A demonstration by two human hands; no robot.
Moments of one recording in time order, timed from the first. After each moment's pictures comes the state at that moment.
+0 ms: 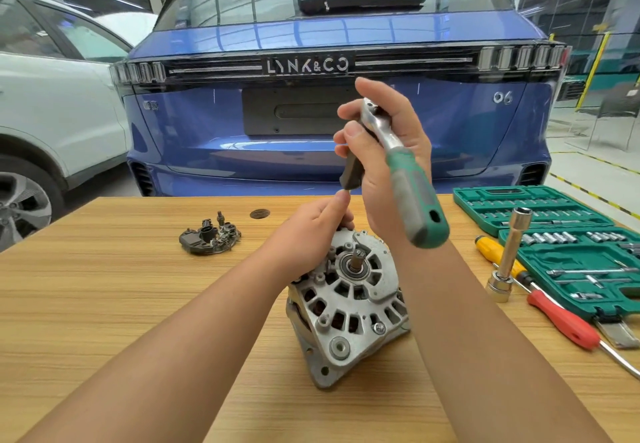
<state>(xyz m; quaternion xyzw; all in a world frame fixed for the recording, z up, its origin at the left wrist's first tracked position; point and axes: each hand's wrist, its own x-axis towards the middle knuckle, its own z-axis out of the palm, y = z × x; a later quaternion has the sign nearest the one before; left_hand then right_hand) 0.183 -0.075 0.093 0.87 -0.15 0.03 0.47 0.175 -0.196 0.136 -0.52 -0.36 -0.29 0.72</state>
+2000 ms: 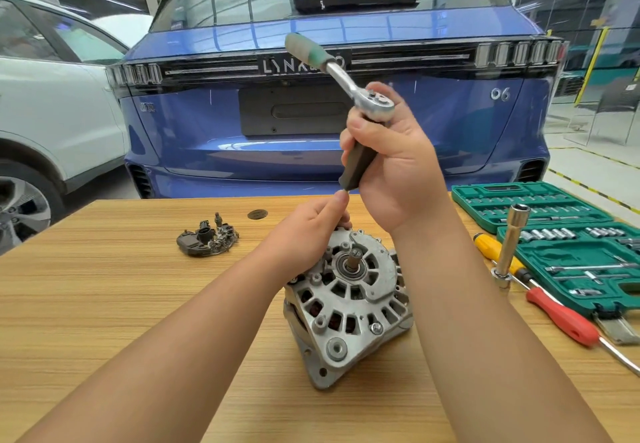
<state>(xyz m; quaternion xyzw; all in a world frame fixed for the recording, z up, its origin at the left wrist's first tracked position) 0.189 -0.074 0.090 0.87 -0.15 0.03 0.47 0.171 -0.207 0.151 -0.44 -0.28 -0.12 0.85</state>
